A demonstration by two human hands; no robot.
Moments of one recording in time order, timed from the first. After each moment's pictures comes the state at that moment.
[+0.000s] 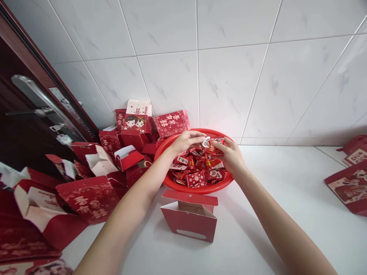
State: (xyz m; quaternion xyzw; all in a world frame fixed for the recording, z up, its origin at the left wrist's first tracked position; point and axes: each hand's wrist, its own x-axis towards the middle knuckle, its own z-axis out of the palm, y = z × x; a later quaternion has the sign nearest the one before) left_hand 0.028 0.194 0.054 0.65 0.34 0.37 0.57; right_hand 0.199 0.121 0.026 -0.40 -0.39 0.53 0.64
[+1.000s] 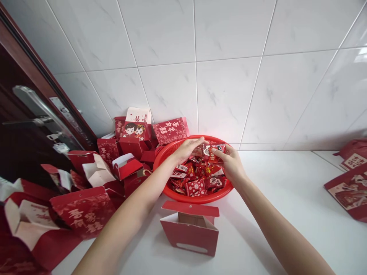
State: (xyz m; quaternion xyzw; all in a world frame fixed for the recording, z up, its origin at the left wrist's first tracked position) left_hand 0.036 0.200 0.047 0.62 0.33 0.37 0.60; right_hand 0.197 0.122 0.022 -0.38 -0.41 0.50 0.66
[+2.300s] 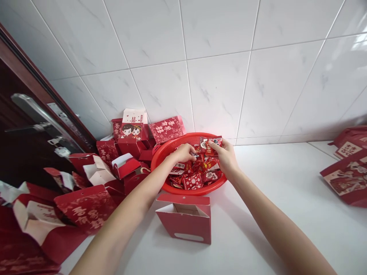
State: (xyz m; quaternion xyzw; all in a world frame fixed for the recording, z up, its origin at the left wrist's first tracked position) left_hand 0.031 0.208 0.036 0.81 0.51 0.18 0.22; right_hand 0.196 0.125 0.023 -0.38 -0.37 0.48 0.70
